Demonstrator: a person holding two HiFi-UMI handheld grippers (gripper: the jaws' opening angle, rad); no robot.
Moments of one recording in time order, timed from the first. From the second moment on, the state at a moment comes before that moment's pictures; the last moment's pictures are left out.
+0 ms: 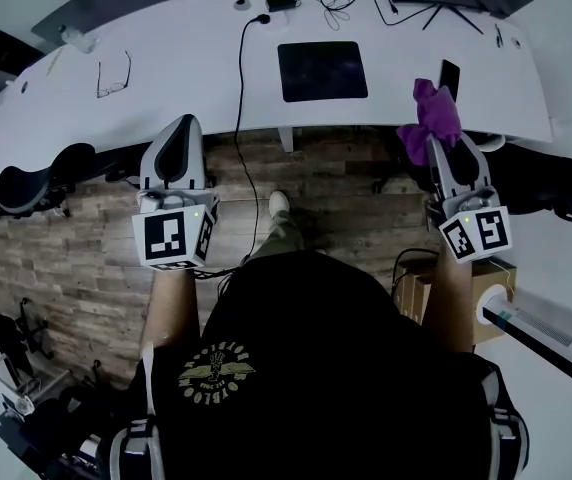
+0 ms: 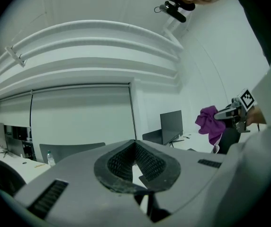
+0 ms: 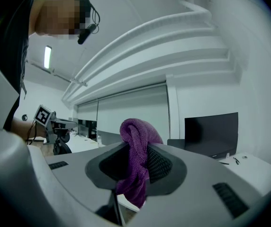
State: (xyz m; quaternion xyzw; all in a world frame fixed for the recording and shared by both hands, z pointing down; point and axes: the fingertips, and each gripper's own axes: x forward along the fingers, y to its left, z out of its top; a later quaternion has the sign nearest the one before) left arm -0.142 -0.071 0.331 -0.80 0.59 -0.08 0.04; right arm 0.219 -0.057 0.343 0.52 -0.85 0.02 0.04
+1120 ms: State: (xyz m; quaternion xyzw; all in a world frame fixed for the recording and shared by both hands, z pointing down) left arm -0.171 -0.178 0.337 -0.85 0.53 -0.03 0.01; right arm 0.158 -0.116 0.303 0.54 -0.84 -0.01 0.08
